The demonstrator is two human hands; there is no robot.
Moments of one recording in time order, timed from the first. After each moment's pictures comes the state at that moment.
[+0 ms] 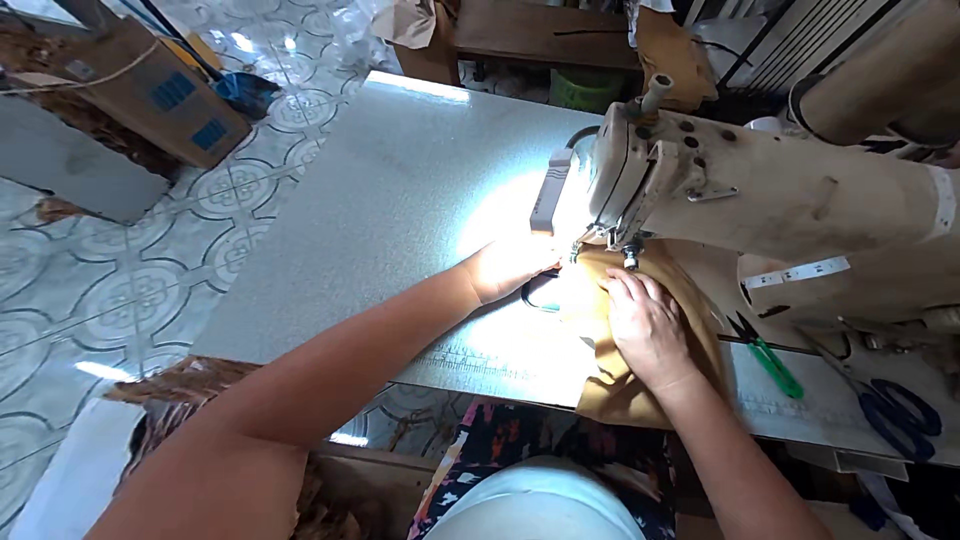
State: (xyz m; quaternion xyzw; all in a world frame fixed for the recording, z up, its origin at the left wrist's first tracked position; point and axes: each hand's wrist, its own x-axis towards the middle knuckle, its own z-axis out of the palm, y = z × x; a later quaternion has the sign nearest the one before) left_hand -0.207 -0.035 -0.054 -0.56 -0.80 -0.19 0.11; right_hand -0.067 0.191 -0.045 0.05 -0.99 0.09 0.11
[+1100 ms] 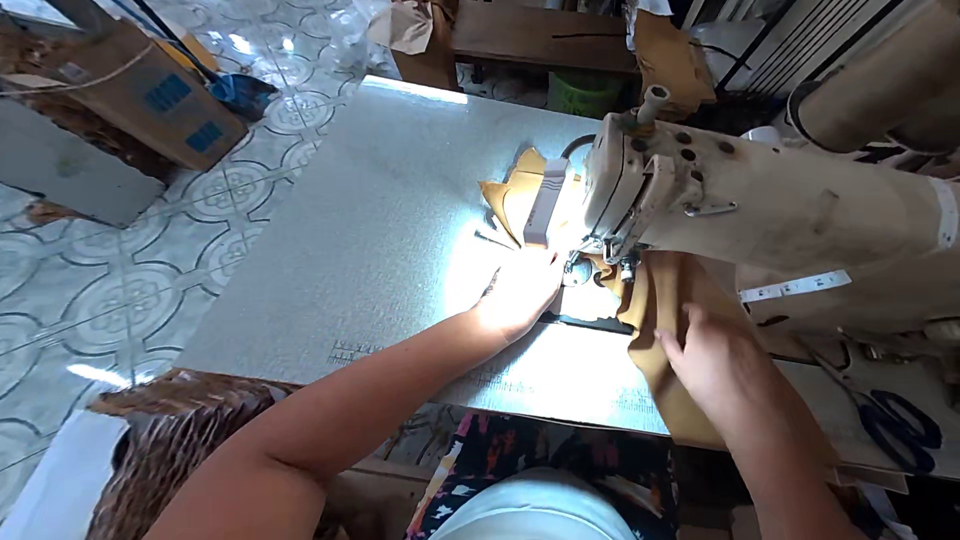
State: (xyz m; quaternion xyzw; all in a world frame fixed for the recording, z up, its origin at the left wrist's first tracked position) left_hand -0.158 0.003 -0.034 -0.36 -0.92 -0.12 0.07; right_hand -0.037 0.225 0.011 -0.16 -0.99 0.04 -0.03
